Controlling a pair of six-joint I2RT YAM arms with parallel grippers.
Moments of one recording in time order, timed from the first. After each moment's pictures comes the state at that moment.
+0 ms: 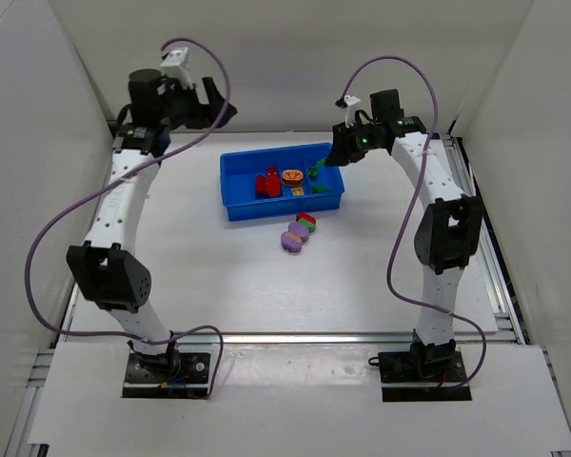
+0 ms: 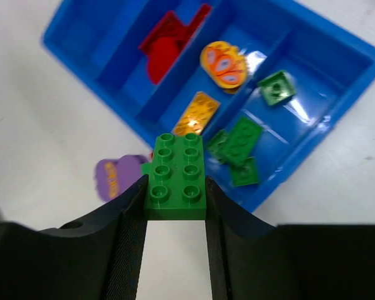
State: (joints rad) left arm -0.16 1.75 1.89 -0.38 0.42 -0.20; right arm 0.25 2.06 2.00 -0.77 -0.71 -0.21
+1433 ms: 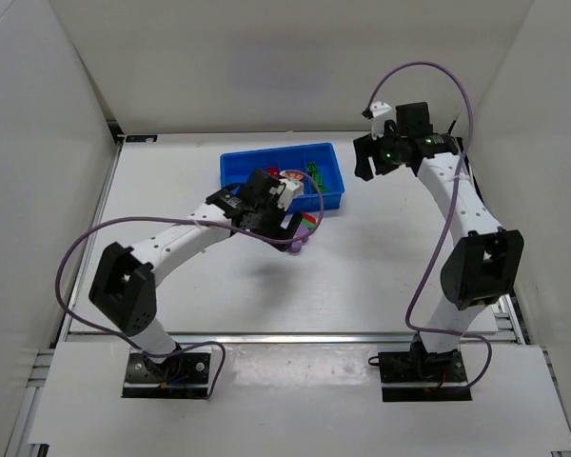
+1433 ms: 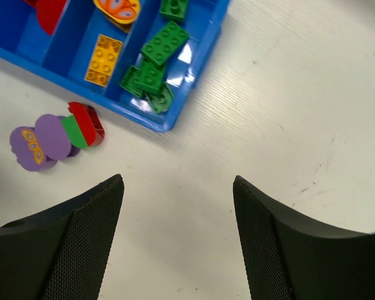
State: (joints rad) left arm -0.68 1.58 1.30 -0.64 0.11 -0.03; right arm 0.24 1.75 1.71 -0.72 -0.31 -0.26
